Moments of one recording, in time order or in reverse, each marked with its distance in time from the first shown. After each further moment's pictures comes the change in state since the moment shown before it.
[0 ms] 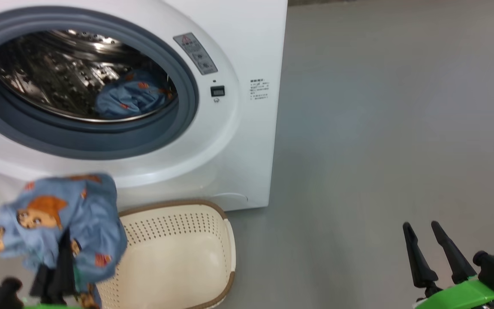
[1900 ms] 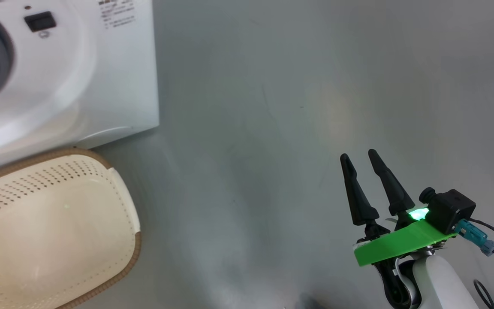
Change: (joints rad) left arm -1.006 0.299 0.081 0.743 0.056 0.000 -0.003; right arm -0.252 0.144 0.128 -0.036 -0.003 0.000 0.000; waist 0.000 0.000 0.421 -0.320
